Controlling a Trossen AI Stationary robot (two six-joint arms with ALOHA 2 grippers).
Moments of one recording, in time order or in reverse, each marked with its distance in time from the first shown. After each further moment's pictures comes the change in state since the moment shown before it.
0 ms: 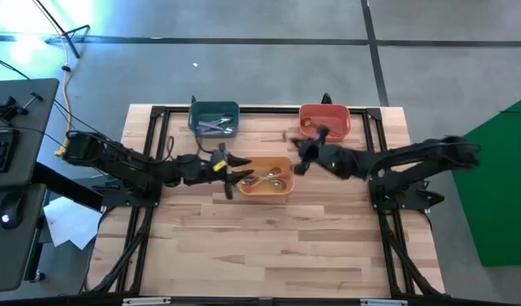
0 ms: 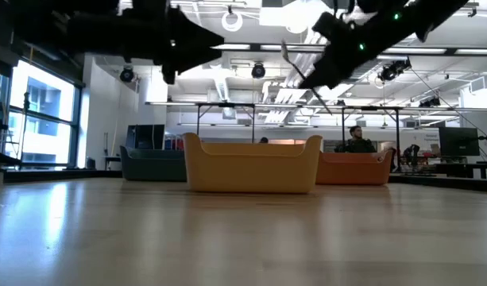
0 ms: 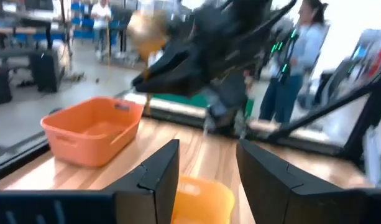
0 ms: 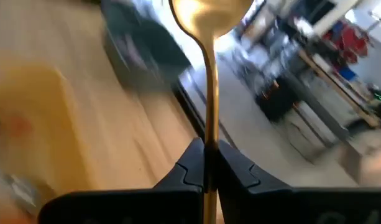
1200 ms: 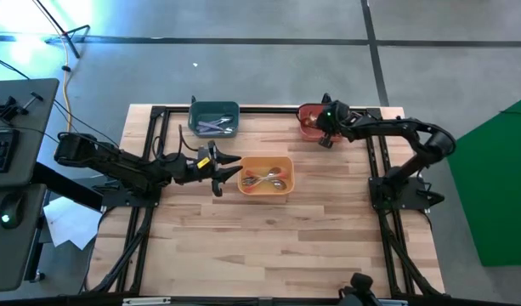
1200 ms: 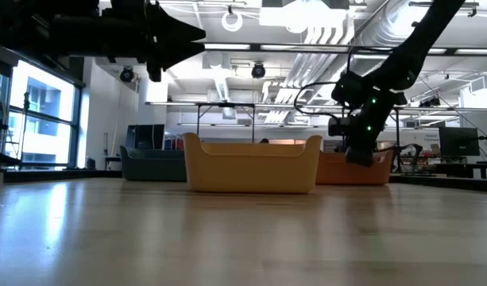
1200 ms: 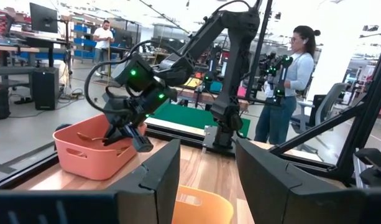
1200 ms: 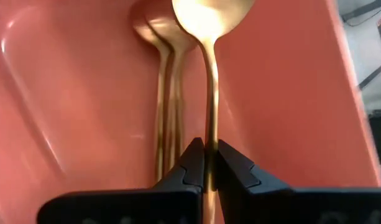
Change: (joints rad) left arm 0.014 -0.113 -0.137 0.137 0.014 -0.005; right arm -0.761 0.269 -0.001 -0.307 -0.390 -0.250
